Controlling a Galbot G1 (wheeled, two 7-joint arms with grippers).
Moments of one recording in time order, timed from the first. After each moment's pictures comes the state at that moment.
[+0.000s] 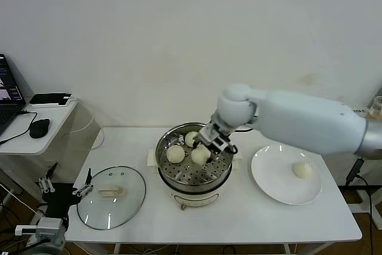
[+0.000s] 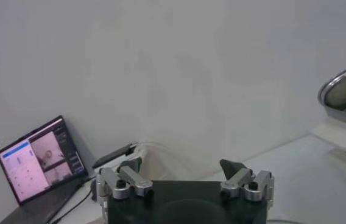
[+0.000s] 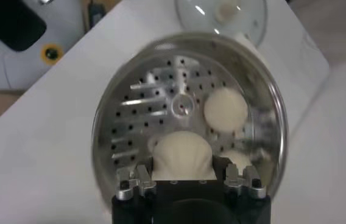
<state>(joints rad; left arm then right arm) 1.67 -1.25 -0.82 -2.27 0.07 0.29 -0.04 0.51 1.02 -1.19 1.60 0.04 -0.13 -1.08</state>
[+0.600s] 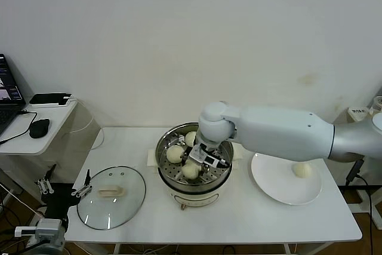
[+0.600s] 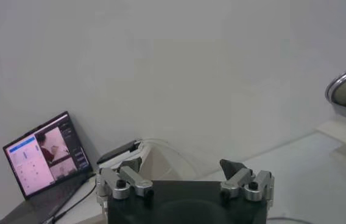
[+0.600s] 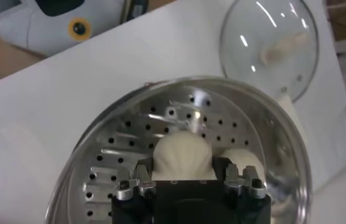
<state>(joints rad) 1.67 -1.26 -0.82 -2.26 0.07 0.29 -0.05 0.46 1.10 -1.24 1.57 -0.06 0.03 -1.08</state>
